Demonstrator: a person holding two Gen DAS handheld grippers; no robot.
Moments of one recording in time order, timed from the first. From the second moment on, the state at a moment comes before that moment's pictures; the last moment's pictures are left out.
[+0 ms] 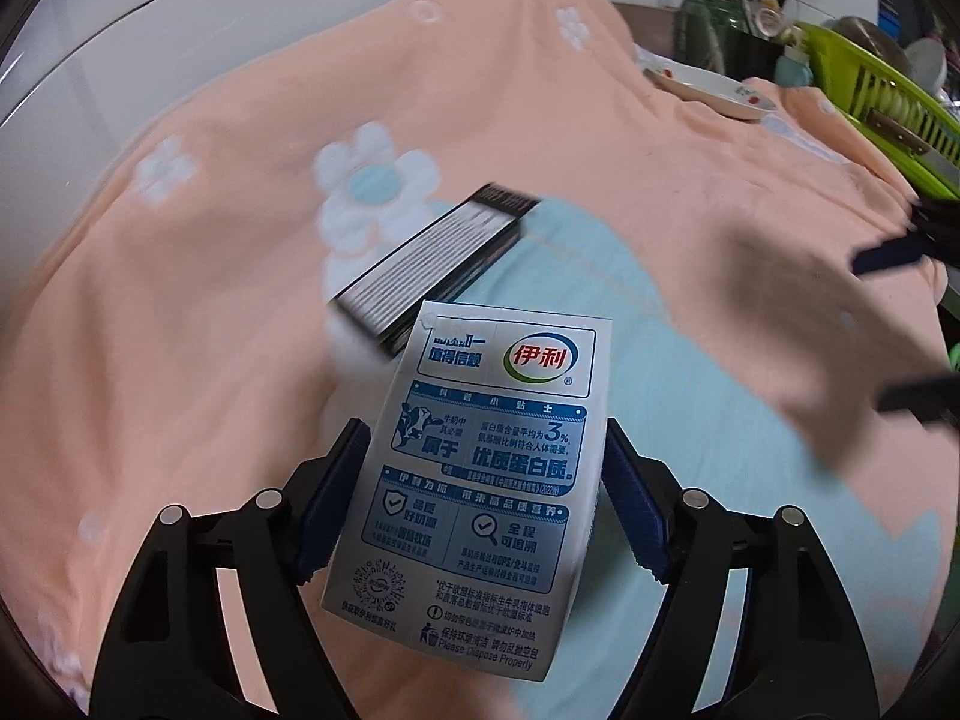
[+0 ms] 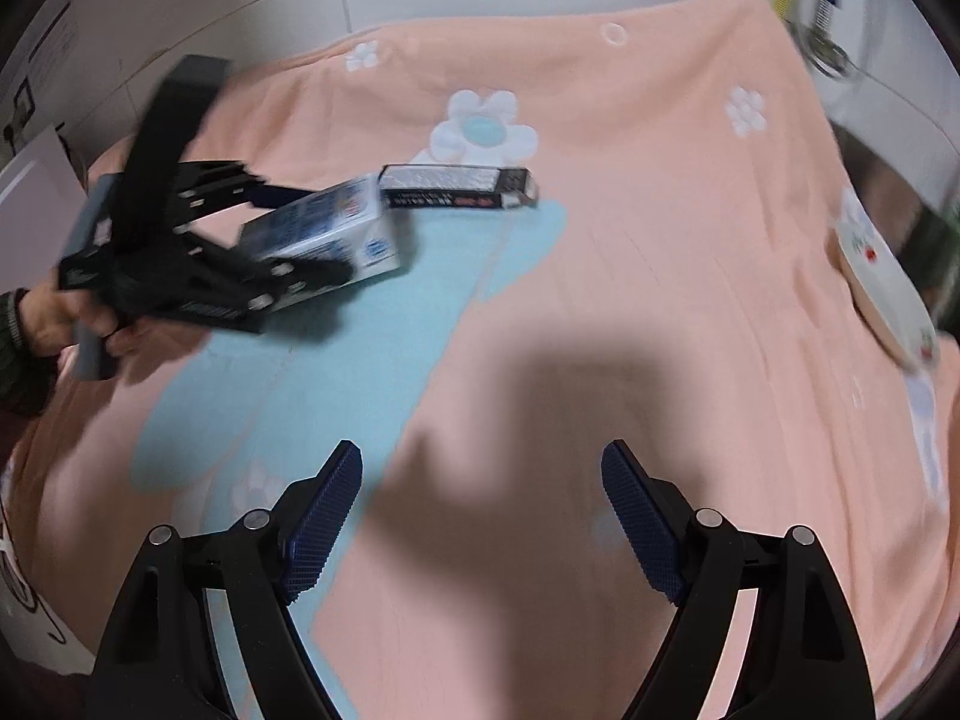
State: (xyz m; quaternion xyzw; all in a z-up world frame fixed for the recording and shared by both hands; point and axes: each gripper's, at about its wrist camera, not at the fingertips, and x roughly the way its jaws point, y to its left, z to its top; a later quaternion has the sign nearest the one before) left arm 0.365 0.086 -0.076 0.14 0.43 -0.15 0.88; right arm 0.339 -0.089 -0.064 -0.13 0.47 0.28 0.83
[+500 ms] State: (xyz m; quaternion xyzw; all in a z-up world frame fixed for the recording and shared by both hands) left arm 0.331 0.145 -0.085 0.11 0.46 -0.10 0.87; right arm 0.434 0.042 -0.082 -0.27 0.43 0.36 0.78
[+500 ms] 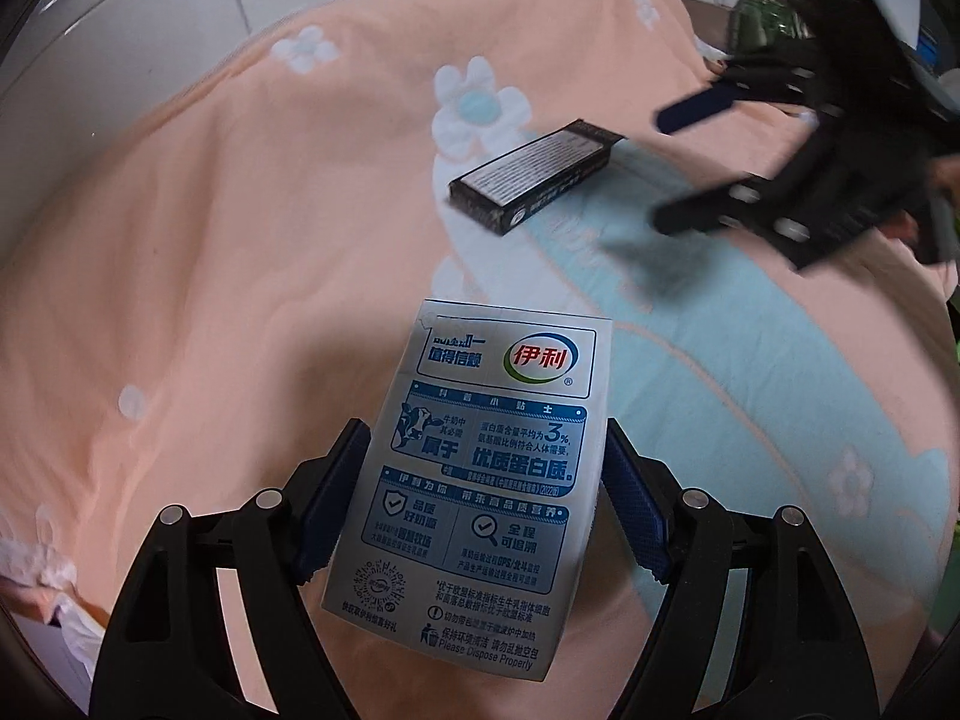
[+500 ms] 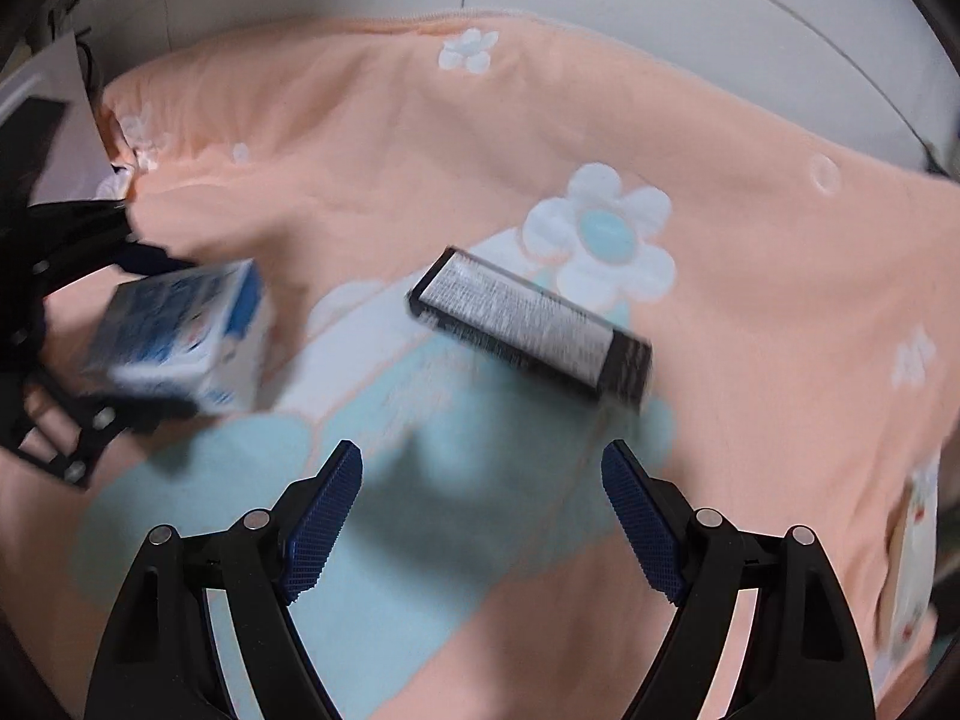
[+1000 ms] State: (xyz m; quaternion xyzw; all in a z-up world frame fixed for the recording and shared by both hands) left arm 0.331 0.143 -0.086 0.11 0.46 -0.11 0.87; right arm 0.498 0.110 -0.125 -0.31 0.43 0.40 0.75
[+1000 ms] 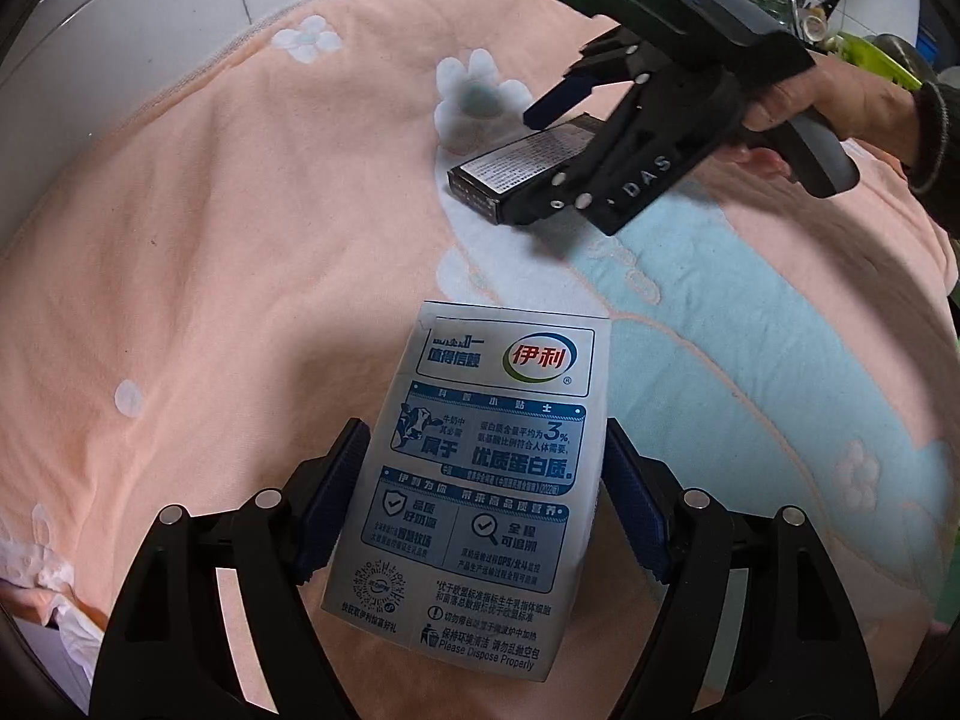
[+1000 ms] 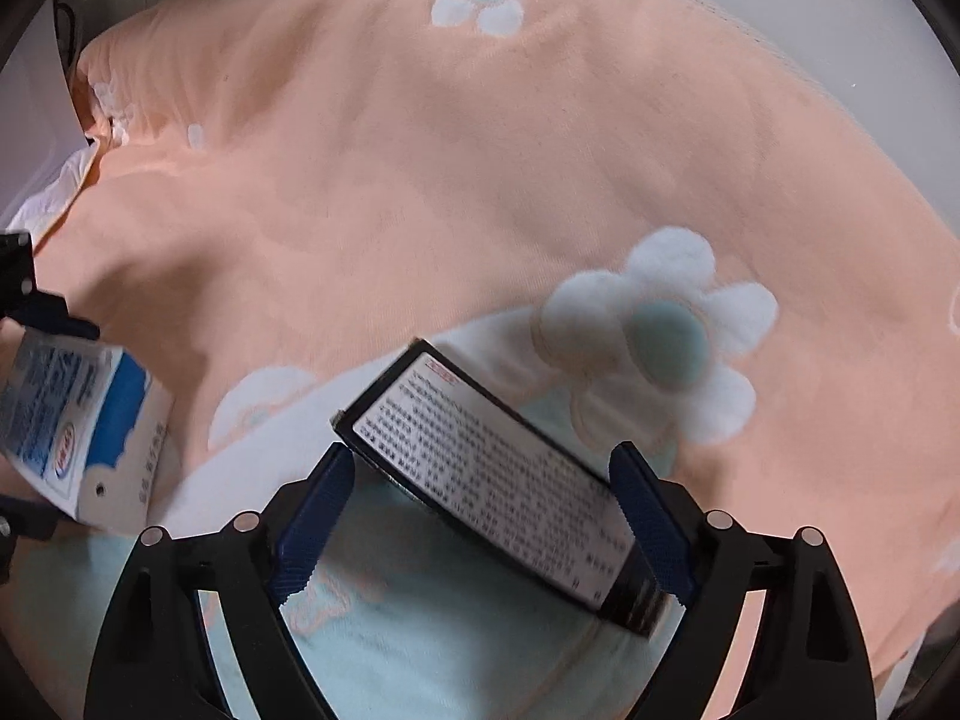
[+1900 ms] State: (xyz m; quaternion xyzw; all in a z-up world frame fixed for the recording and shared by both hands) left arm 0.346 0.145 -0.090 0.08 0.49 -0.11 0.86; right arm 0.451 0.125 -0.145 -0.33 0.45 0.41 0.72
